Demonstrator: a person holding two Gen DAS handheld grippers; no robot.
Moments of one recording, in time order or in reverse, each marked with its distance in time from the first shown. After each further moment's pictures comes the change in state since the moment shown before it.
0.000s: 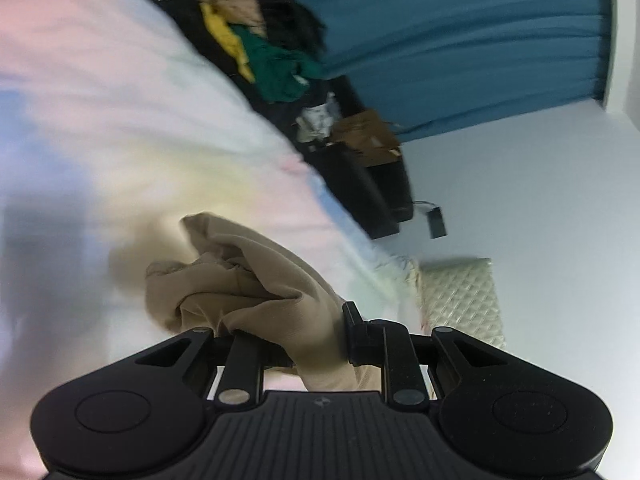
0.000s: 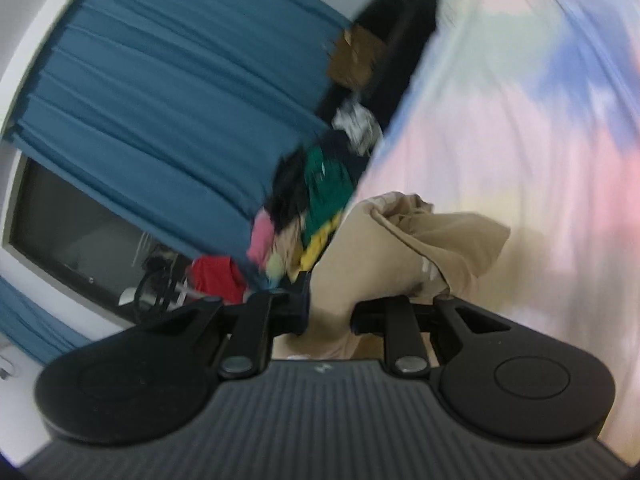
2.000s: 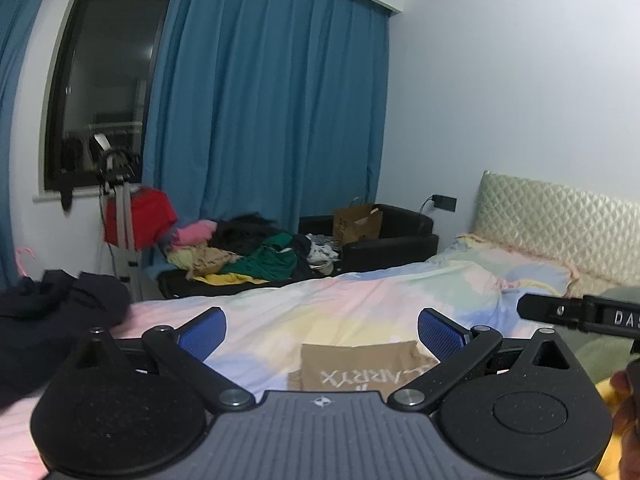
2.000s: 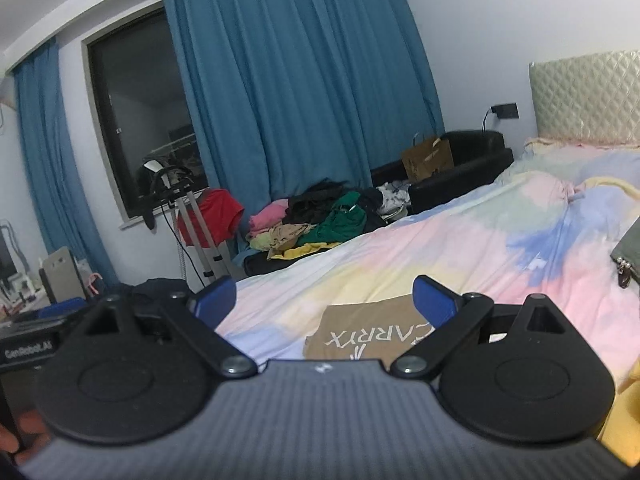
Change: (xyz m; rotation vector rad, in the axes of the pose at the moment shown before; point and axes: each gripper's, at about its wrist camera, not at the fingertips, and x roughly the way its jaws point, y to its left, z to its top) left arm -0.331 -0.065 -0.254 1.049 -0.444 0.275; right arm -0.289 0.084 -0.158 -0.732 -0.146 -0.039
